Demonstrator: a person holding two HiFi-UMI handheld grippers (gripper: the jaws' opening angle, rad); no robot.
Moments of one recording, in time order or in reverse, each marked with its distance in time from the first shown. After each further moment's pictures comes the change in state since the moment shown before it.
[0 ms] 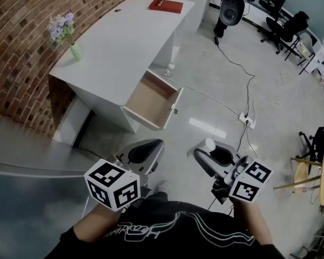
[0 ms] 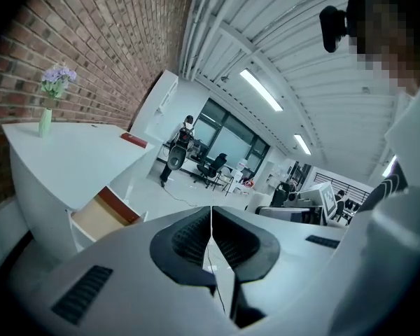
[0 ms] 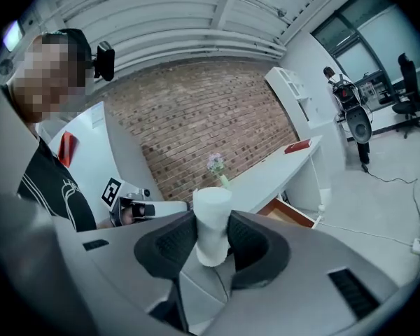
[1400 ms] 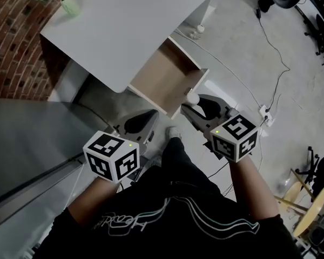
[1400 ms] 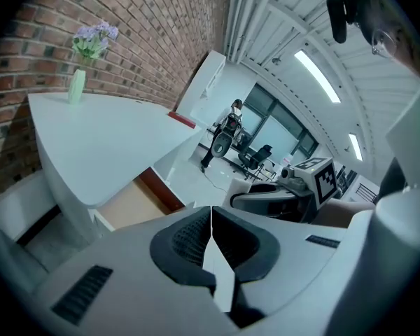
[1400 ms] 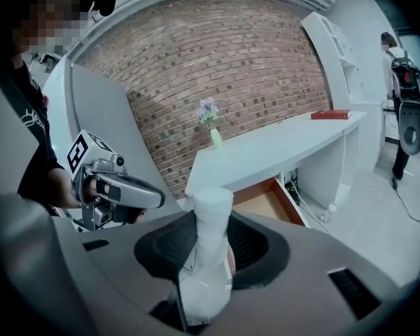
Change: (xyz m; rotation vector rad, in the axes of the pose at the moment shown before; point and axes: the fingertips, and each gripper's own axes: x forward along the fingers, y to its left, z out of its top) left arm 0.141 0.229 -0.021 -0.194 0.108 0.306; right arm 0.238 -0.224 -0.027 -0.202 0.411 0.103
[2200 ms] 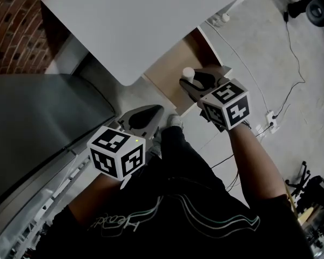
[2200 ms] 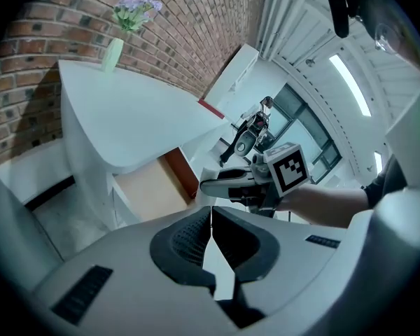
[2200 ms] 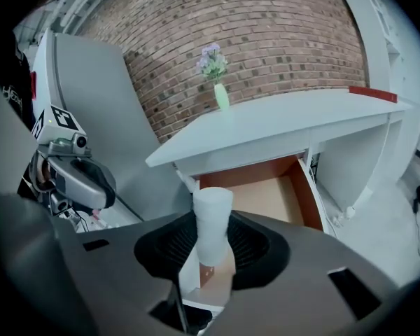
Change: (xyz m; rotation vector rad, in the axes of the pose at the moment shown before) left arm 0.039 0.096 -0.038 -0.182 0.043 0.110; right arm 0.165 -0.067 -0.035 -0.133 0.248 0.097
